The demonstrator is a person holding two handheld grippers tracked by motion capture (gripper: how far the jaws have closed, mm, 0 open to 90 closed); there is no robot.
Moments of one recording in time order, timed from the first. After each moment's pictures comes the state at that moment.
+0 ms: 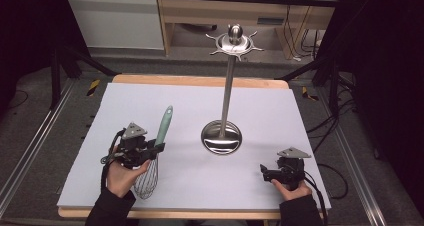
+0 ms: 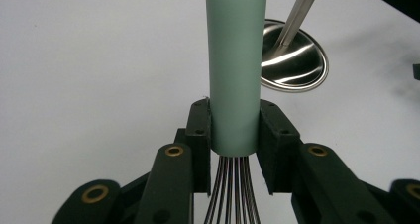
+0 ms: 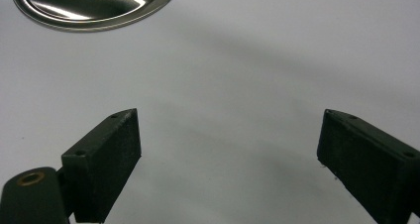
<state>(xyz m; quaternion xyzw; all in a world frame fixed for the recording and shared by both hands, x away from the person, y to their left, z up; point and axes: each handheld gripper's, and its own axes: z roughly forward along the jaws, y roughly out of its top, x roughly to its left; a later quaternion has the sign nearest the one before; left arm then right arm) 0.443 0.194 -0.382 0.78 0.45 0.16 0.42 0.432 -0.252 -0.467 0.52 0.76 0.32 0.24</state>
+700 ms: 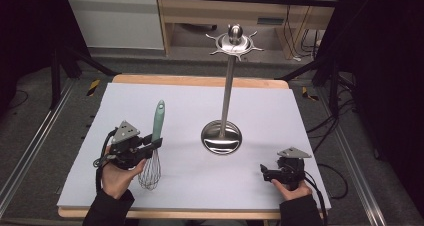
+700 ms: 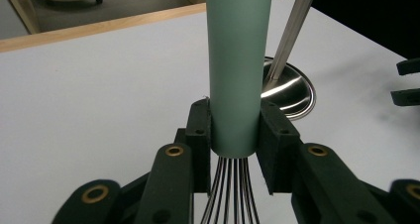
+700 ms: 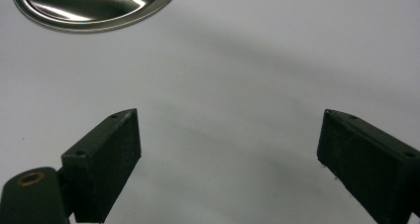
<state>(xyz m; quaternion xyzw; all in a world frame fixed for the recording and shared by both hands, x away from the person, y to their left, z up) 0.430 0.199 -0.365 0.75 0.42 0.20 0.46 0.432 -0.253 -0.466 0.52 0.76 0.32 0.24</state>
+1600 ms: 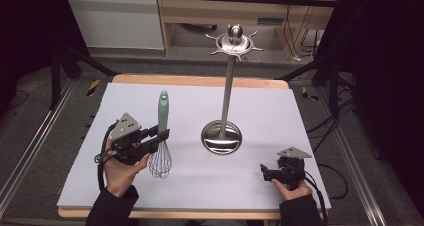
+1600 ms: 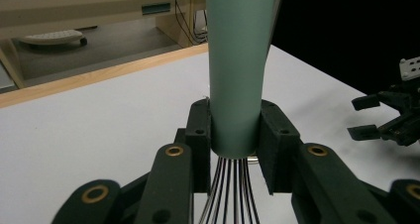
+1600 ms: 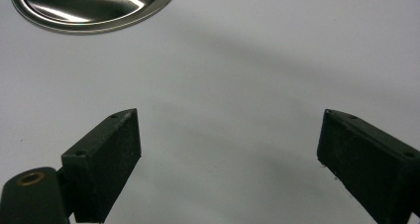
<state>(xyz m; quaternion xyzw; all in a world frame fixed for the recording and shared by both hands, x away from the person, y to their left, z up) 0.425 0.182 -0.331 0.74 0.37 0.21 0.52 0.433 -0.253 -0.466 0.52 0.76 0.32 0.24</state>
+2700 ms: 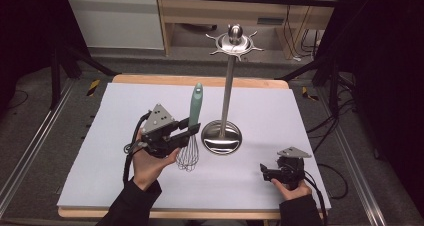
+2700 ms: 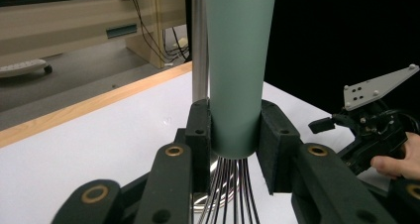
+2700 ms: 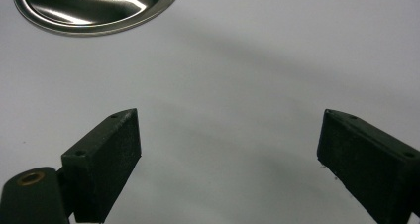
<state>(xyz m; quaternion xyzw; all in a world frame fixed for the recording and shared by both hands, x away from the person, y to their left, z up) 0.430 0.115 -0.303 0.75 0.31 0.20 0.55 0.433 -0.252 -0.466 0.52 0.76 0.32 0.24</state>
